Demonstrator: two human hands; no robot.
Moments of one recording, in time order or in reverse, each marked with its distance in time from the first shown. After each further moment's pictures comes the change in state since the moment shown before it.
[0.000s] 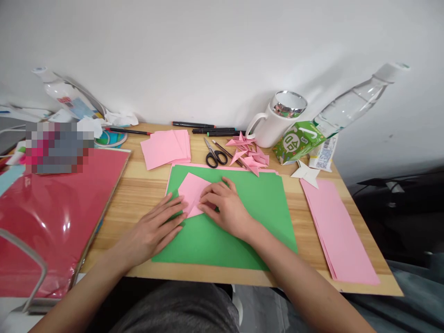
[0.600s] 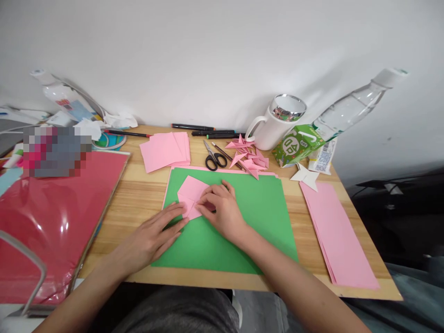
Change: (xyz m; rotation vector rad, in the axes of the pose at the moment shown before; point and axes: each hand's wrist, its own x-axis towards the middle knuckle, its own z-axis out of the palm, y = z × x) left_hand -0.005 -0.001 0.004 -0.016 0.002 -0.004; right_hand 0.004 -0.001 0.015 0.038 0.131 0.144
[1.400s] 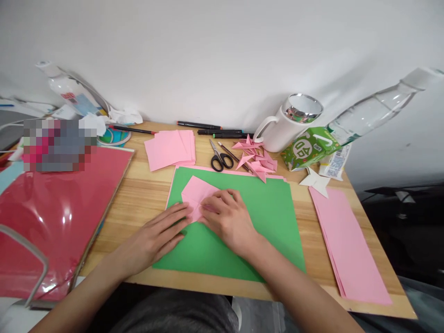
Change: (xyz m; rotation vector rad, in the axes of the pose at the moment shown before) left_hand 0.002 0.002 -0.005 -0.045 -0.045 -0.028; right_hand -0.005 -0.011 -0.016 -0.318 -0.049 -0.349
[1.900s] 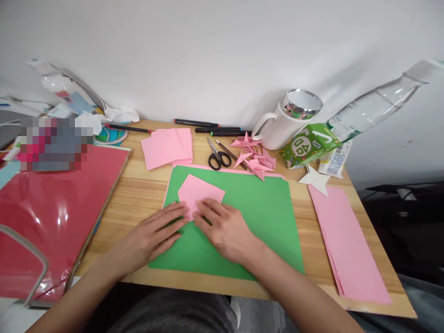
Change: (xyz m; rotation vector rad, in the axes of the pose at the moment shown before) left_hand 0.001 -0.002 -0.001 0.000 -0.034 -0.009; right_hand -0.007 -0.006 -0.006 -0.100 -0.126 -0.178
